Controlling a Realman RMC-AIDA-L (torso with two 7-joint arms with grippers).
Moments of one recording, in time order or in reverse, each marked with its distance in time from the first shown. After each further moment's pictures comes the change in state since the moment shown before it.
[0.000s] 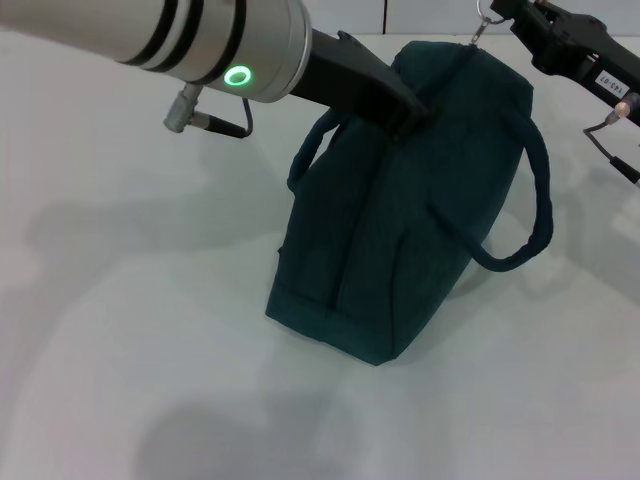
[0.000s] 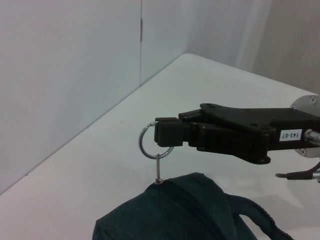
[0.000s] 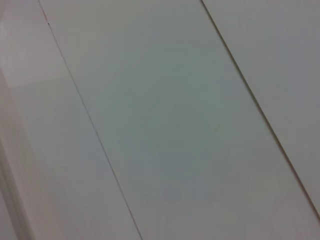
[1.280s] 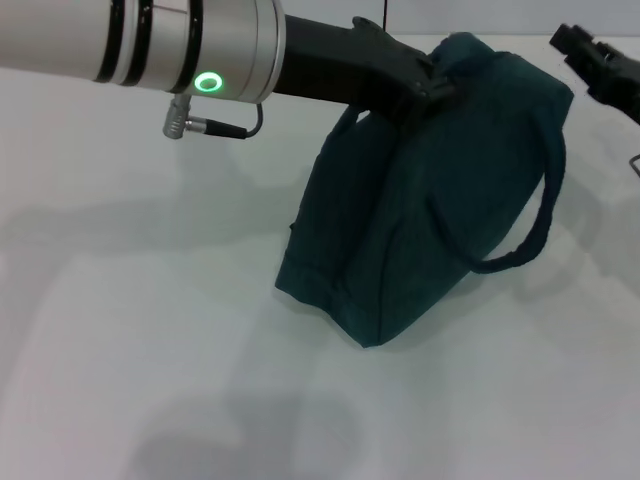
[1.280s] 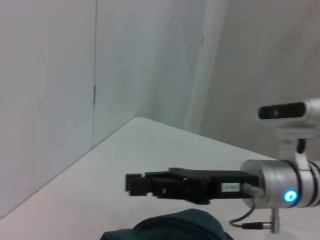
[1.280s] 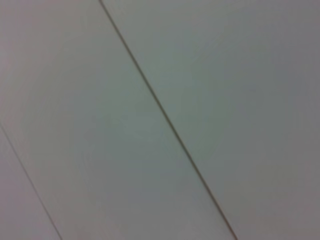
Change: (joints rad) left arm 0.067 0.000 -0.098 -0.135 -0.334 -0.055 0.332; right arm -0.074 -0.008 0.003 0.042 0.081 0.096 -0.004
